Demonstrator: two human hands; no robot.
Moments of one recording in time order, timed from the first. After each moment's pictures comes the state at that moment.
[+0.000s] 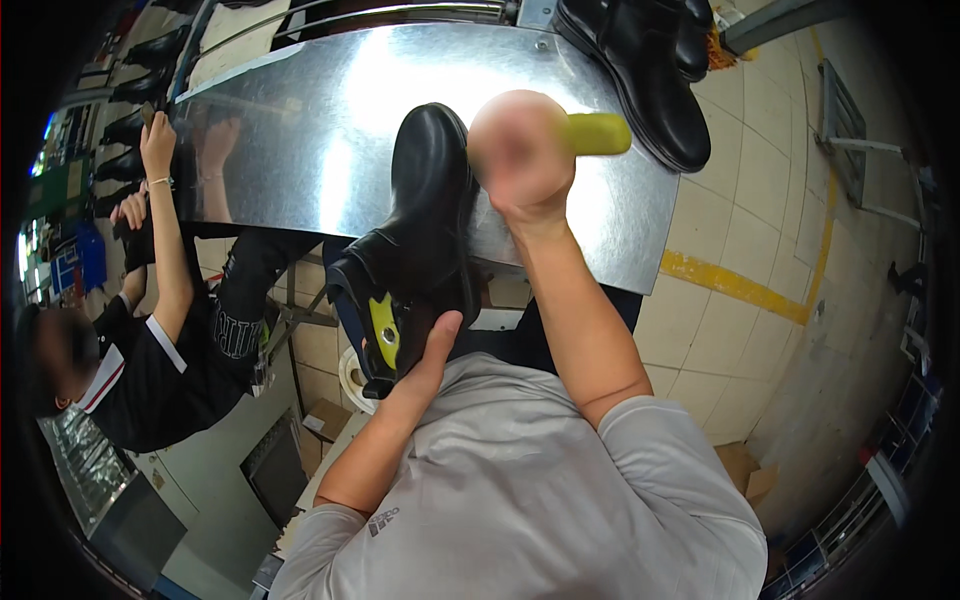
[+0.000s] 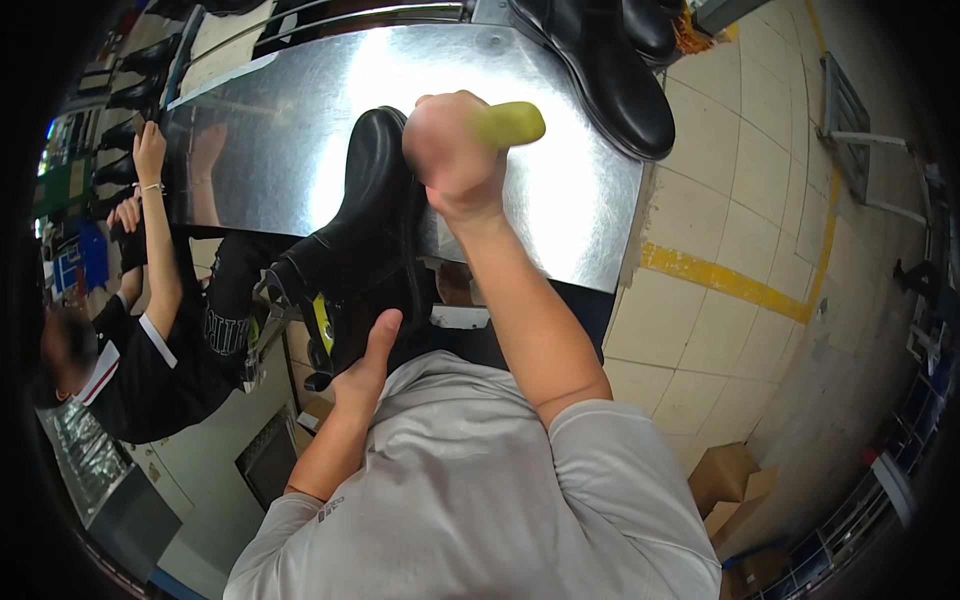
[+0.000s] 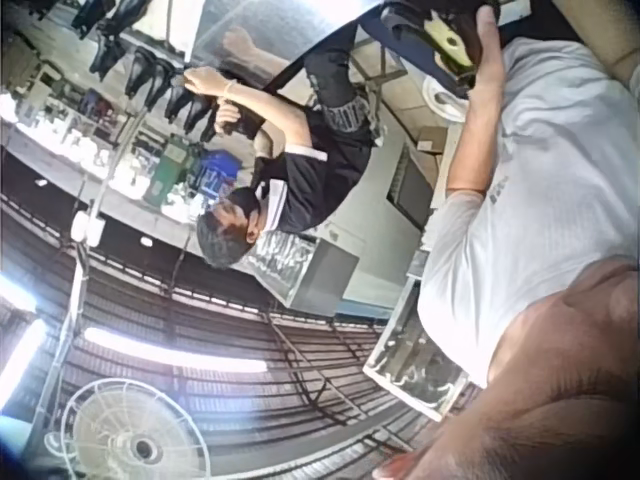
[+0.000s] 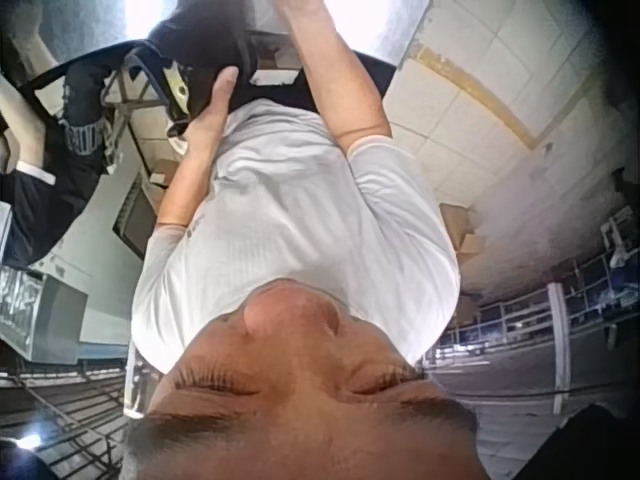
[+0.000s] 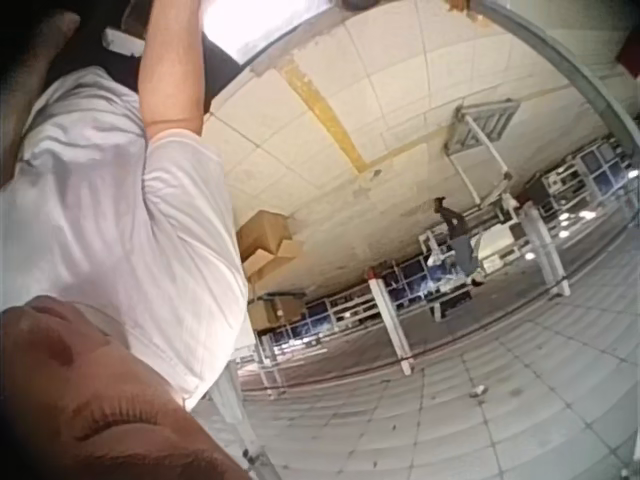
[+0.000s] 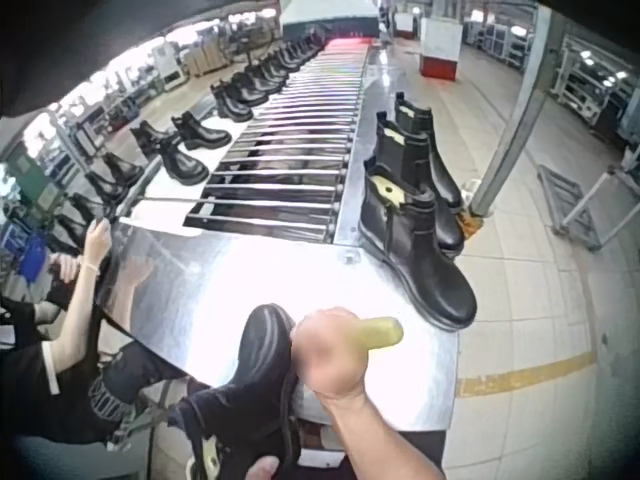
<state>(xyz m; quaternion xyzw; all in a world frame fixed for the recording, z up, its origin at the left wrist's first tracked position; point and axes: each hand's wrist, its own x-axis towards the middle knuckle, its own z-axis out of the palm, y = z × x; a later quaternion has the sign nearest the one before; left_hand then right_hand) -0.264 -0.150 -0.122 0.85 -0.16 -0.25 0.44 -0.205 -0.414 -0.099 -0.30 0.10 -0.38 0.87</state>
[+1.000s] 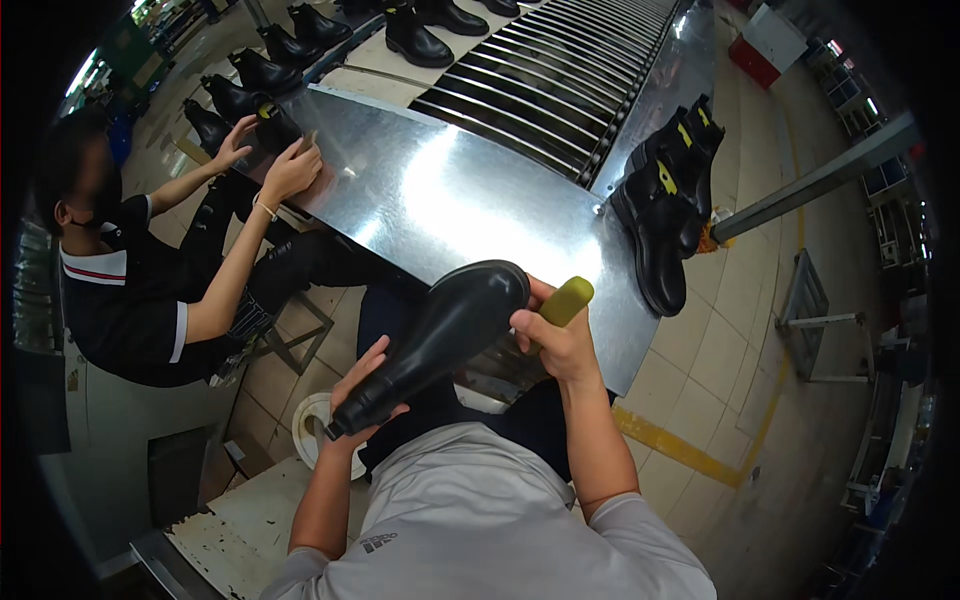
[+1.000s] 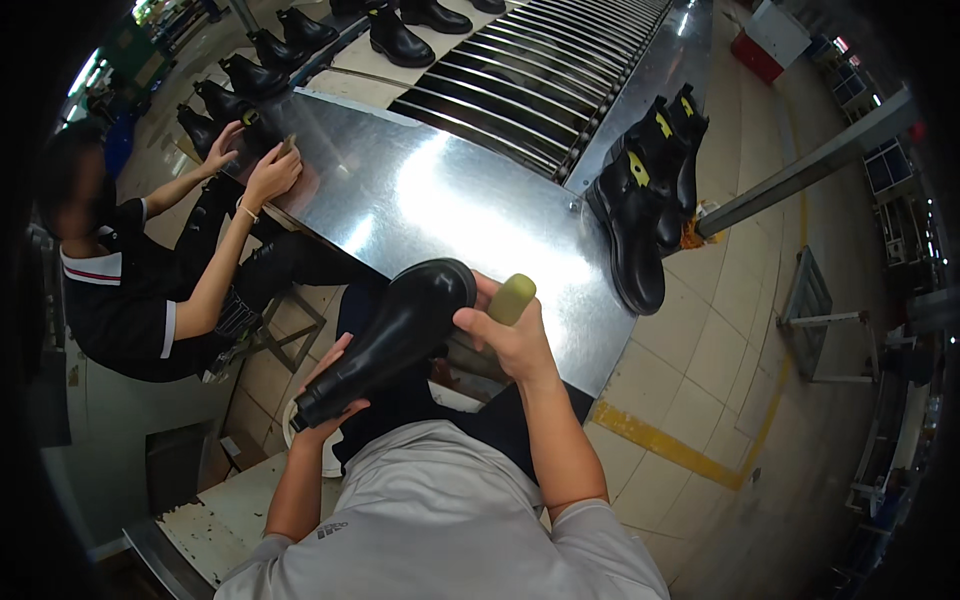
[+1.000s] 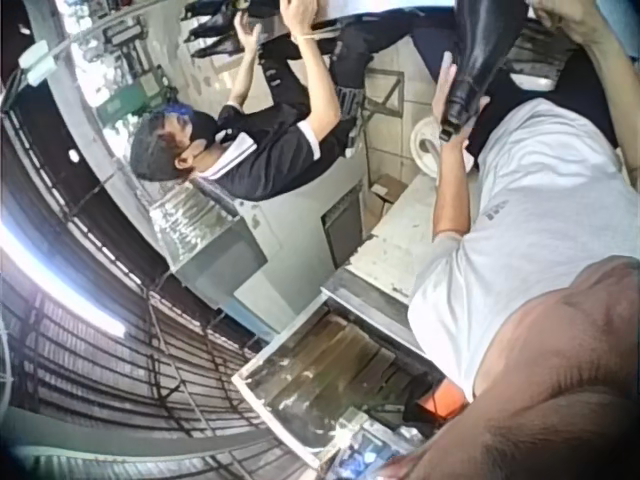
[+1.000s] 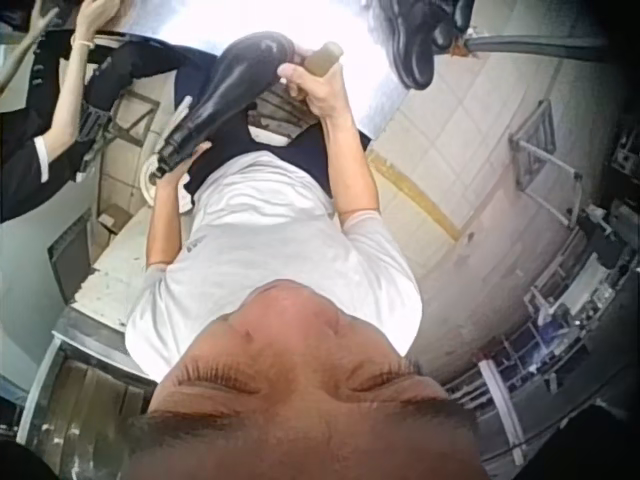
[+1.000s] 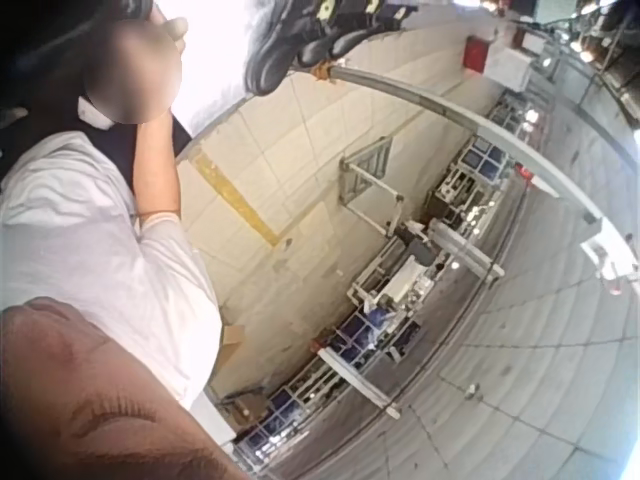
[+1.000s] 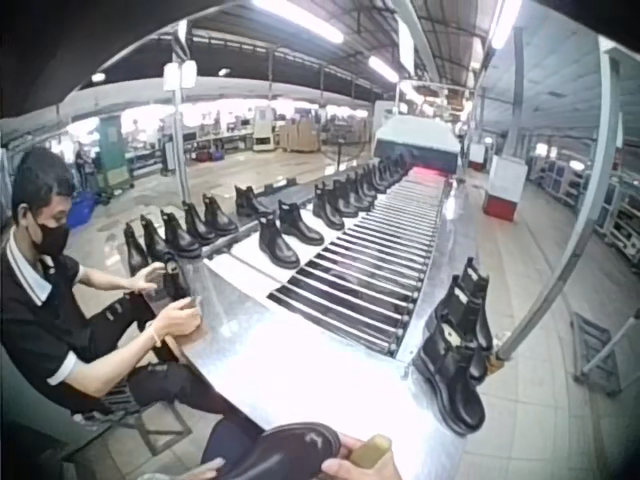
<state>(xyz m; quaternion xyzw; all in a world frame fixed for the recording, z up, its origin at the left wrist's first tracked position) -0.236 -0.042 -0.088 0.75 -0.34 -0.06 0.56 -0.269 -0.372 -0.023 -0.56 0.07 -0.06 0.82</state>
